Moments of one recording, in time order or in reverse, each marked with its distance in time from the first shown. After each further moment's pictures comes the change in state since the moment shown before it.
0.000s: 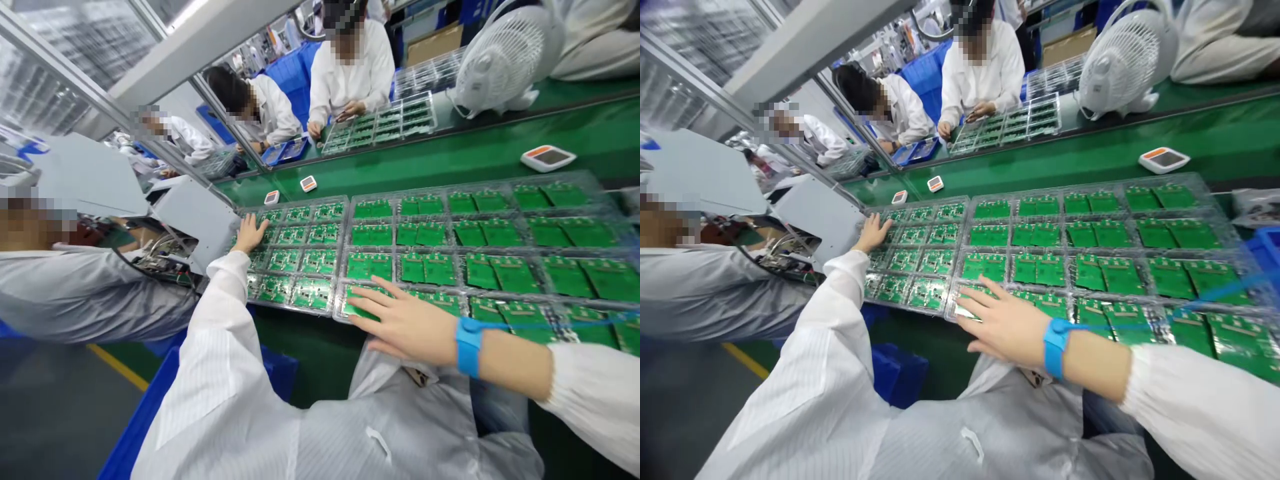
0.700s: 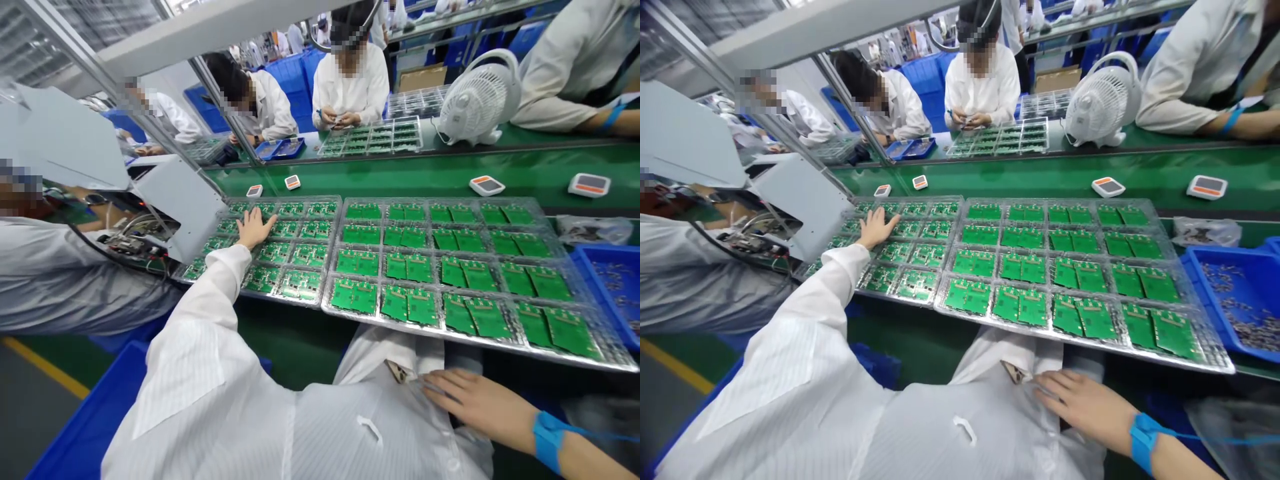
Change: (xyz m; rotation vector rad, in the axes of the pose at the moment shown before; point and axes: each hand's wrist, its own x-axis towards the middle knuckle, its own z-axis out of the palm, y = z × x) left_hand -0.030 0.033 0.030 0.056 -0.111 0.050; right_hand -0.222 -0.082 0.058 -0.053 -0.087 0.095
